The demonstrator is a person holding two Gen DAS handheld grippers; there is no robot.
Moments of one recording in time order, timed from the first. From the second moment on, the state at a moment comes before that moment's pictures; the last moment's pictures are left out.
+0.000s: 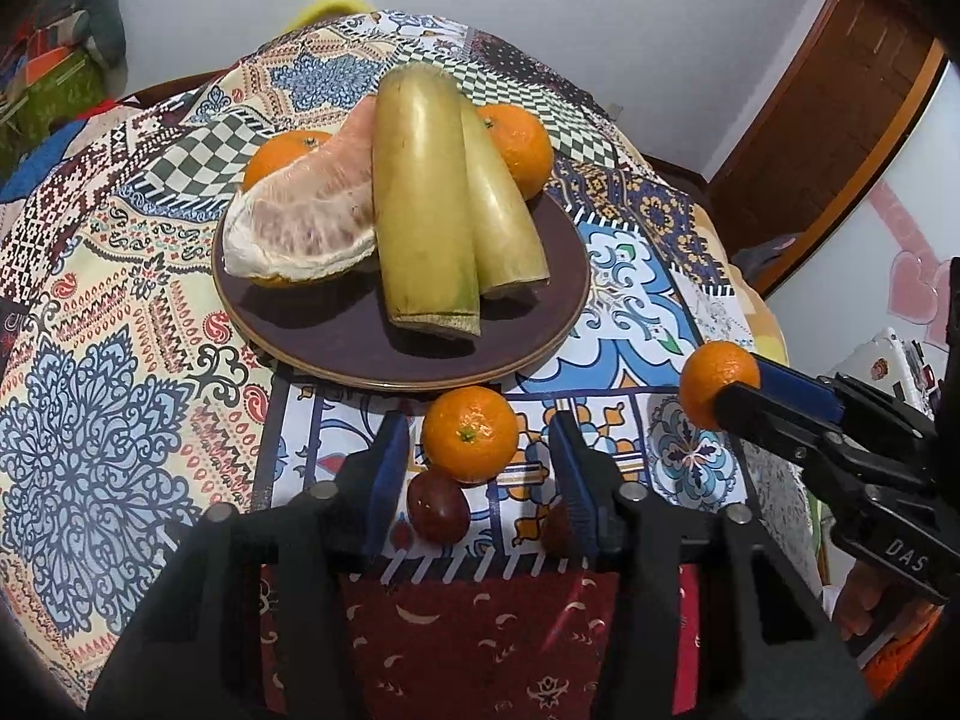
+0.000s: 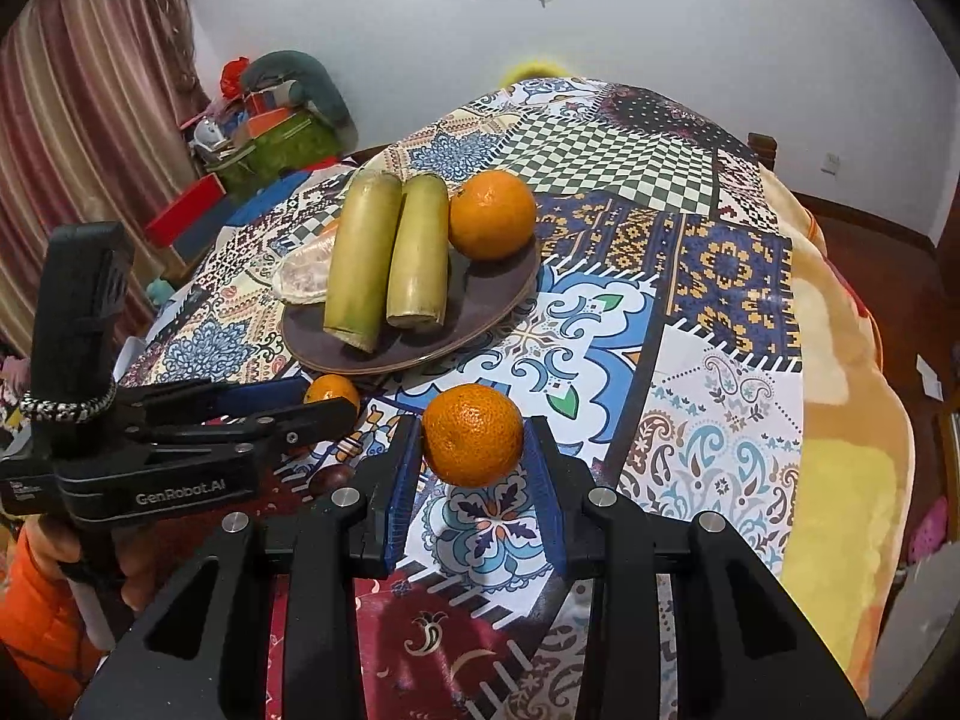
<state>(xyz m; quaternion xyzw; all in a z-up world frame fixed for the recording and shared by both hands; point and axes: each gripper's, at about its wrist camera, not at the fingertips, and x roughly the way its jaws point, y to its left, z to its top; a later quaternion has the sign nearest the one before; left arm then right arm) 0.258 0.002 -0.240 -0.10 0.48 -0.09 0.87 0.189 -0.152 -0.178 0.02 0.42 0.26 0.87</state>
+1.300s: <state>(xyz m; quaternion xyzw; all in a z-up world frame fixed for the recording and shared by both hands) 0.263 0.050 -0.207 -0.10 0.42 -0.04 0.90 0.255 -0.125 -0.164 0.01 0.39 0.27 0.88</state>
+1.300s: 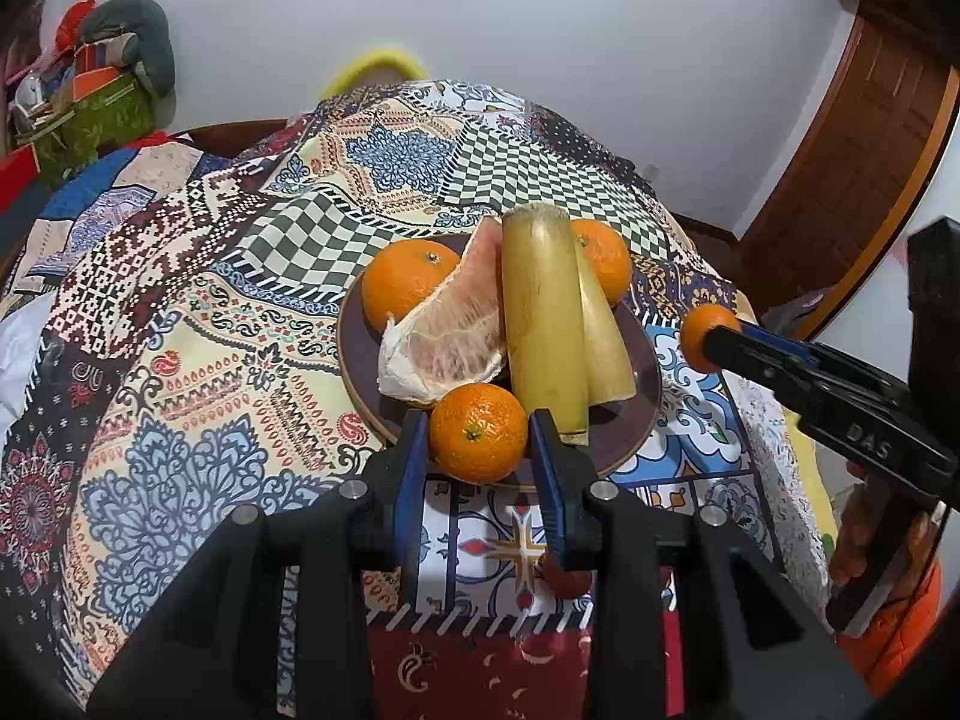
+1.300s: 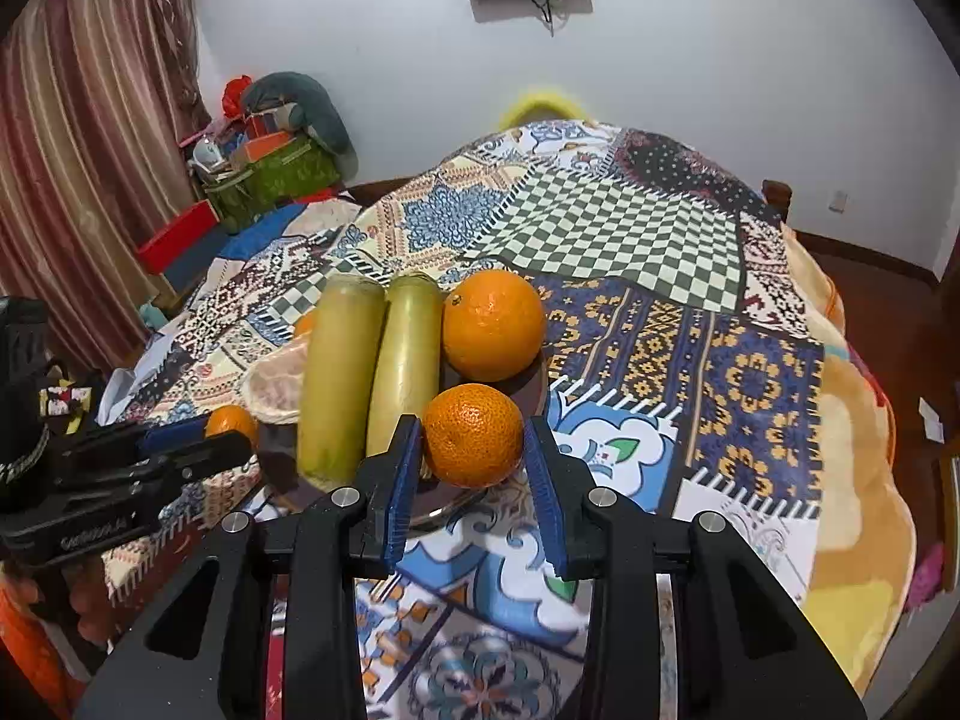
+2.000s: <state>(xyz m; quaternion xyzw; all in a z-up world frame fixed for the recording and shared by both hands) 0.278 0.045 -0.224 -0.10 0.43 -0.05 0.90 0.276 -0.111 -0.186 -0.02 0.41 0.26 0.87</state>
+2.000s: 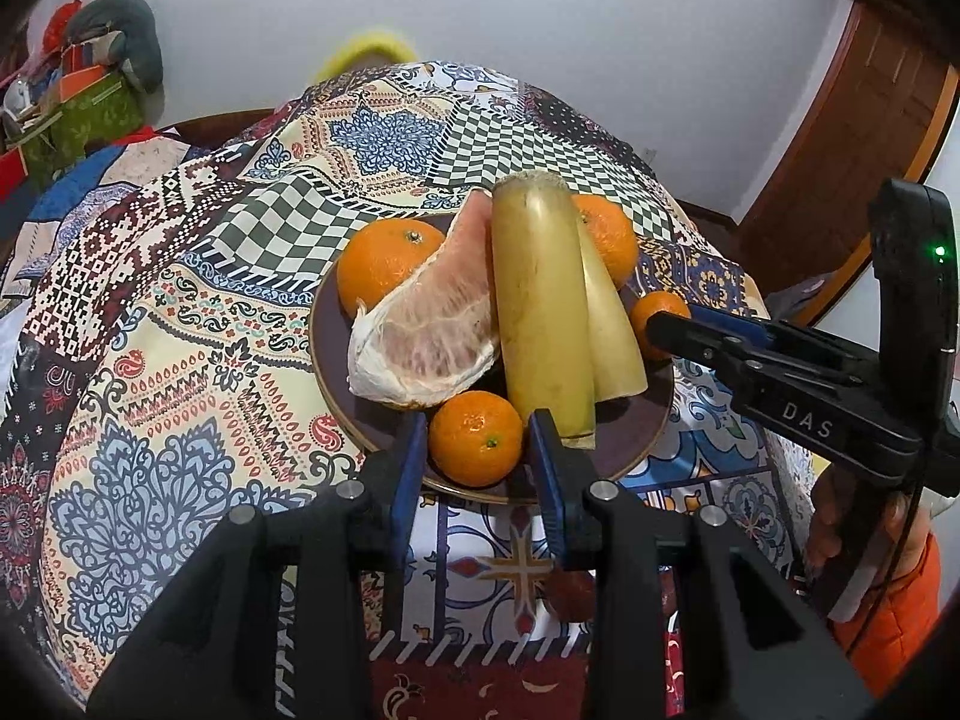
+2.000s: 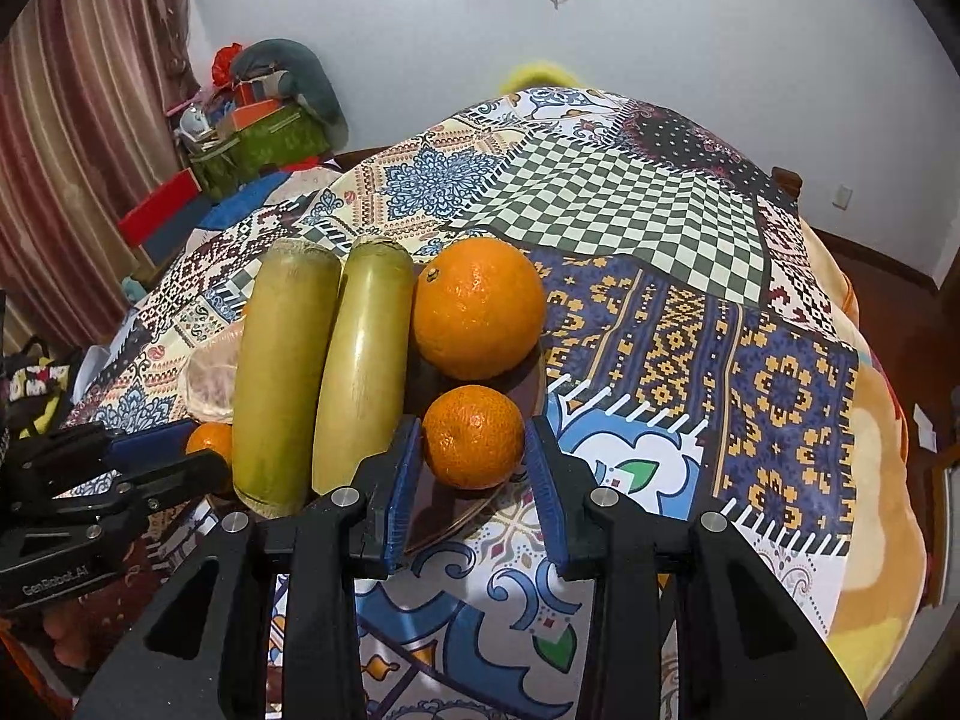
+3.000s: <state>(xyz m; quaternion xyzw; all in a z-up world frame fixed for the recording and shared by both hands) 0.204 0.036 -0.168 -0.06 0.39 -0.03 0.92 0.190 -0.115 -0.149 -0.03 0.39 0.29 0.87</state>
